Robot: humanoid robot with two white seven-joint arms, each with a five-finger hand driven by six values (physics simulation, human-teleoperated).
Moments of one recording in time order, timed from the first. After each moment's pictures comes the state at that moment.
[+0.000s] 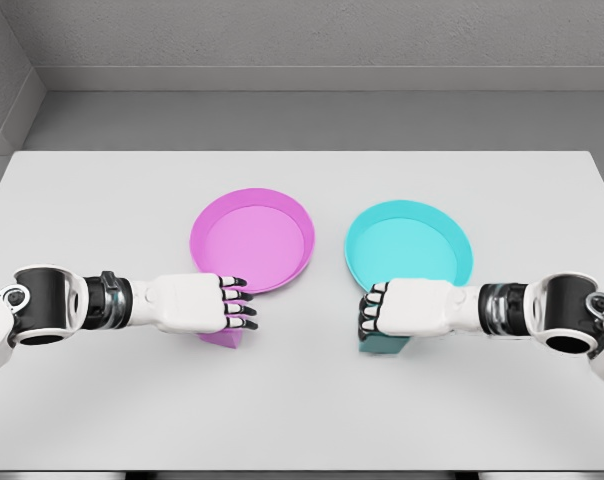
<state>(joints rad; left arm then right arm) -0.56 0.79 -0.90 -1.70 -0.93 -0.61 -0.40 -0.44 -0.76 0.76 -1.70 0.76 -0.61 0.50</state>
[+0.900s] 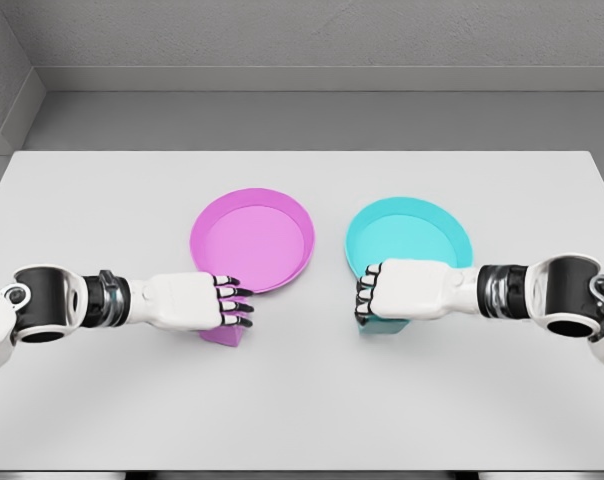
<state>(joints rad) -0.55 0.78 -0.90 -1.65 -0.93 -0.61 -0.40 -0.50 -0.76 0.75 -1.73 0.75 -0.61 0.50</state>
